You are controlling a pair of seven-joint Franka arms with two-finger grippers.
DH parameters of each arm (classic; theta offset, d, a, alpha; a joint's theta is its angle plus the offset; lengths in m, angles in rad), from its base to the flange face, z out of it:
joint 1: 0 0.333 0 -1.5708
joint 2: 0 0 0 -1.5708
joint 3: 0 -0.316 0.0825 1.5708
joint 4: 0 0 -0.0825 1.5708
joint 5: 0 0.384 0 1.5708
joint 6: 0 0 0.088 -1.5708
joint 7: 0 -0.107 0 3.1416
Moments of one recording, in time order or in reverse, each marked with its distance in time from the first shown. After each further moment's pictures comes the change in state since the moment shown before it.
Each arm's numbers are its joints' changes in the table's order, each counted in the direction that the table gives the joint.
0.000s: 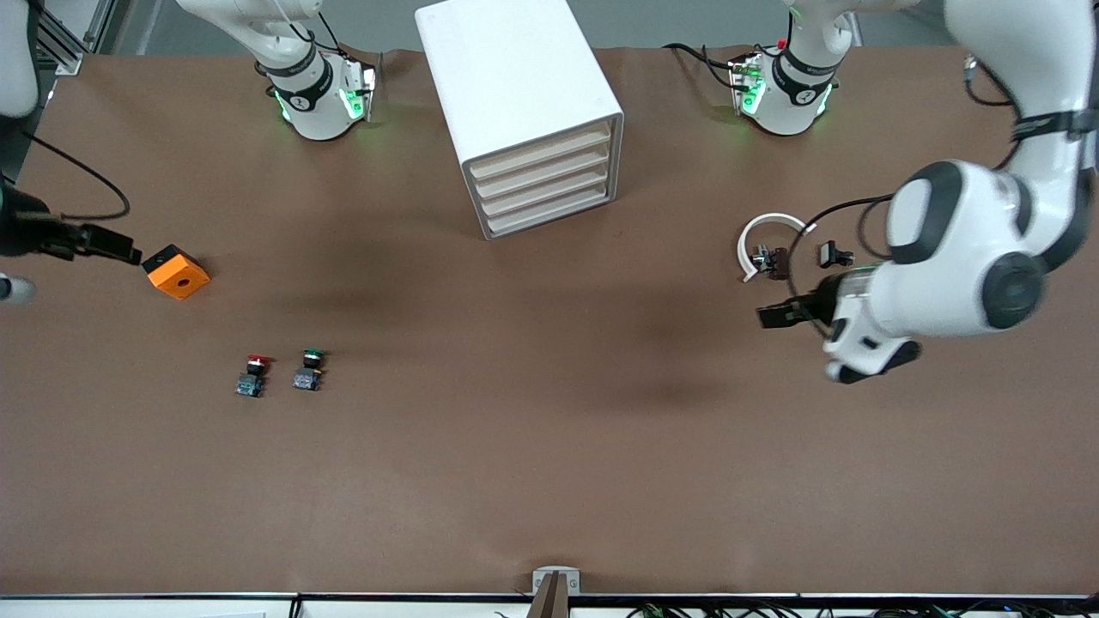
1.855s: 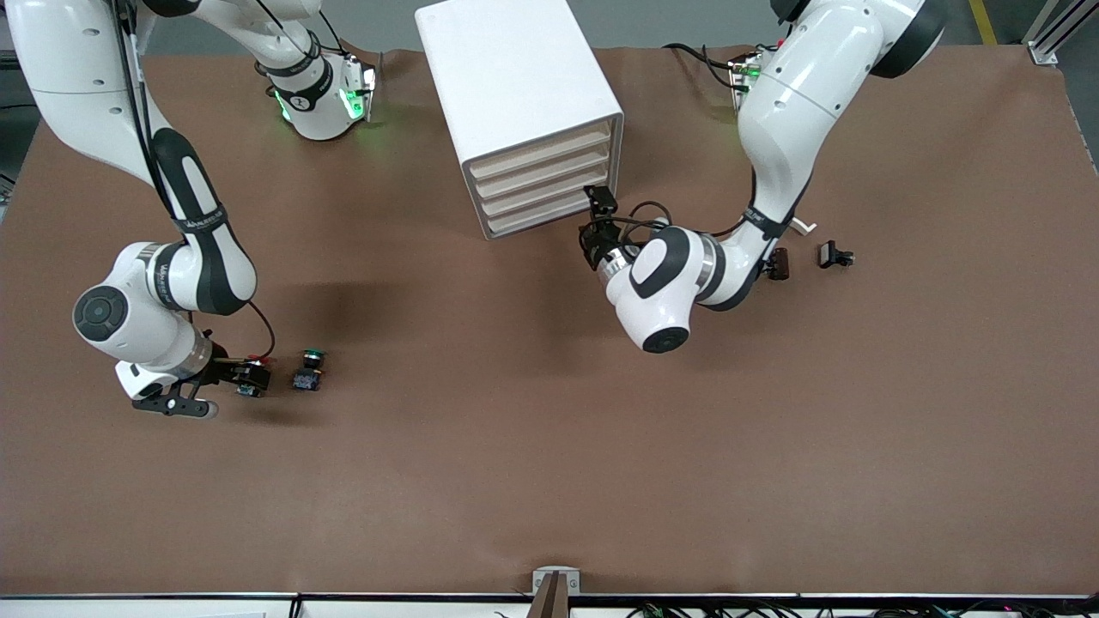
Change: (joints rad) left arm -0.364 0.390 0.004 -0.062 -0.559 -0.233 1.483; right arm 0.040 0.439 -0.008 0.272 0.012 0.912 -0.114
